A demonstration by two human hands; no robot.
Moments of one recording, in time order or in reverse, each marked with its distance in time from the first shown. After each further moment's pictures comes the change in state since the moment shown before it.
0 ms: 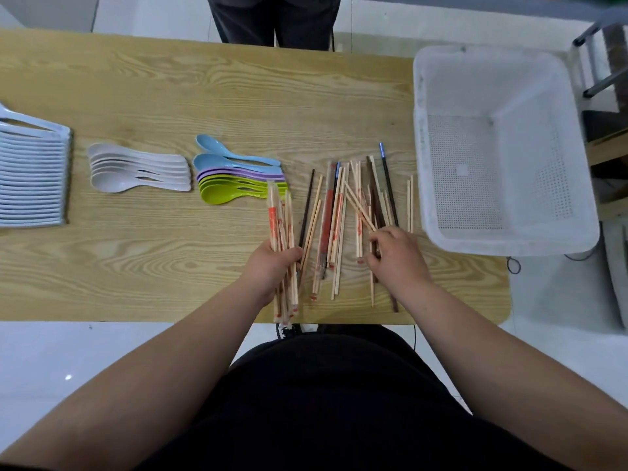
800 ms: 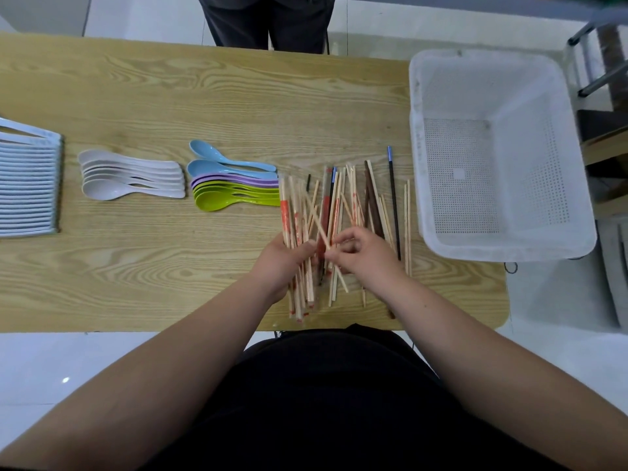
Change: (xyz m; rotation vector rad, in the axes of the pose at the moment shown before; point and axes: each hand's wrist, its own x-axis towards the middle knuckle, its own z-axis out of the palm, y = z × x) left_hand 0.000 0.022 0.025 -0.150 -0.198 0.051; right_hand -0.001 -0.063 -0.021 0.709 -0.219 0.184
